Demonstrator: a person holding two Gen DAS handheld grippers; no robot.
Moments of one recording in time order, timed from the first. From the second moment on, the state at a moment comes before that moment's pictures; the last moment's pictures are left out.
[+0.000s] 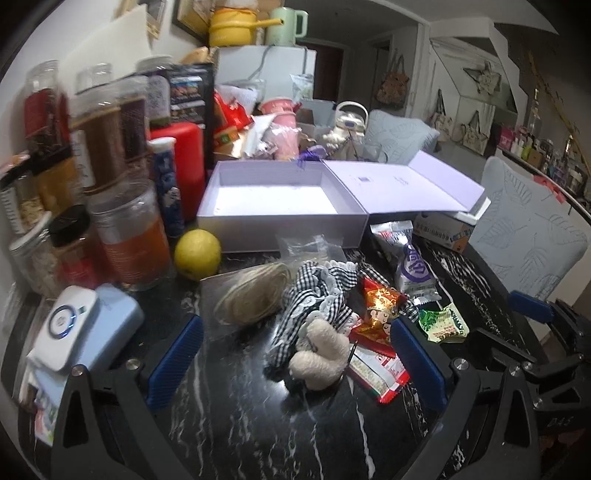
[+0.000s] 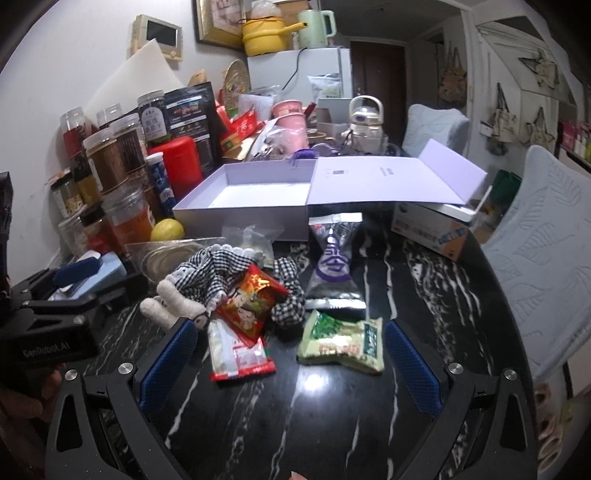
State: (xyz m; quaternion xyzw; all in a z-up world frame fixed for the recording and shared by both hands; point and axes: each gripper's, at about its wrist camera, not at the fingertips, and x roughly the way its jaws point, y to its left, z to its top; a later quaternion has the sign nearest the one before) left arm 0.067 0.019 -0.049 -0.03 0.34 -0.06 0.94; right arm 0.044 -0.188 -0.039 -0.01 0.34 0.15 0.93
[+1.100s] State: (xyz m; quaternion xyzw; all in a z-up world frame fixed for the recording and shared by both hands) left arm 0.147 0.004 -0.116 -0.05 0.43 -0.10 0.89; right arm 0.119 -0.217 -0.114 0.01 0.44 0.11 0.89
